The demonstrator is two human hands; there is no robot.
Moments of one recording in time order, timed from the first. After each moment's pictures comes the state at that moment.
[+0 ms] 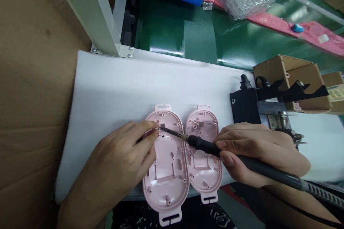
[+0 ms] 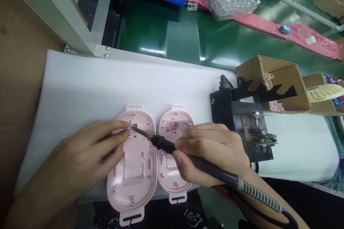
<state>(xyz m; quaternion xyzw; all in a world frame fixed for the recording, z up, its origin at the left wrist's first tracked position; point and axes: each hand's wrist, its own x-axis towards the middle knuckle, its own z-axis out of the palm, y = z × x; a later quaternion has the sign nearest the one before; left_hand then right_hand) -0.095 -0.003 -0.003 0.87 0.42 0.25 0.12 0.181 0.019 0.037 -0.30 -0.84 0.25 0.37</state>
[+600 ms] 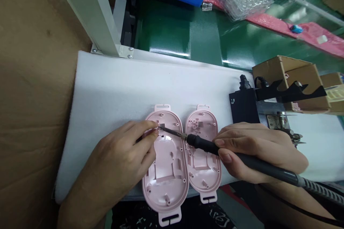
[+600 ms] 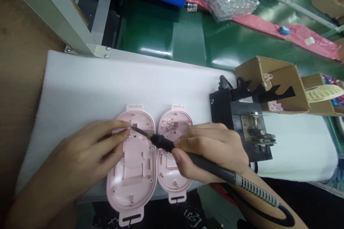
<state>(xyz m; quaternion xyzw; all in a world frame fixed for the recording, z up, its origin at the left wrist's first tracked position) -0.096 -0.004 -0.003 0.87 0.42 0.25 0.12 0.178 0.021 0.040 -0.31 -0.84 0.24 0.37</state>
